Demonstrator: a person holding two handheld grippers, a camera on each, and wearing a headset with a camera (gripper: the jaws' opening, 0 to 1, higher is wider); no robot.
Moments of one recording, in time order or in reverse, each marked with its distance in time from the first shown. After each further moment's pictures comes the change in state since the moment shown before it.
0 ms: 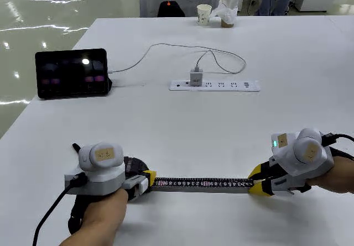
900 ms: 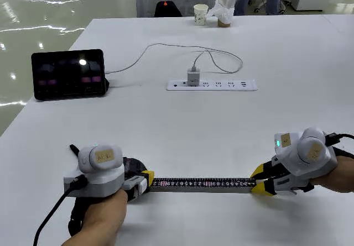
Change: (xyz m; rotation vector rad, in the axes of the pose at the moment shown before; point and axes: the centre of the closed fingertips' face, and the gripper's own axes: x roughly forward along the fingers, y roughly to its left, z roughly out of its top) left arm 0.000 0.000 0.001 0.003 -0.009 0.015; right arm -0.006 -0.001 -0.009 0.007 -0.001 -0.008
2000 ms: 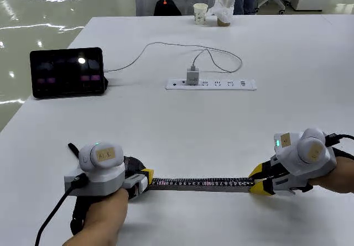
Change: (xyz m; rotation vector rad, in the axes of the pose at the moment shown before) left arm 0.001 0.000 0.000 -0.012 0.000 0.023; right arm 0.000 0.001 0.000 0.002 -0.009 -0.003
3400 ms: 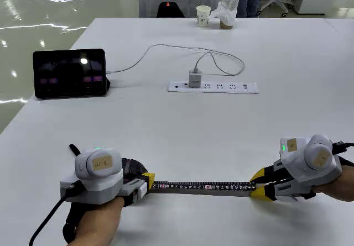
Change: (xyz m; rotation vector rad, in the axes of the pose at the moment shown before) left arm -0.004 -0.003 0.002 0.039 -0.037 -0.043; right arm 0.000 -0.001 0.000 0.036 -0.046 -0.006
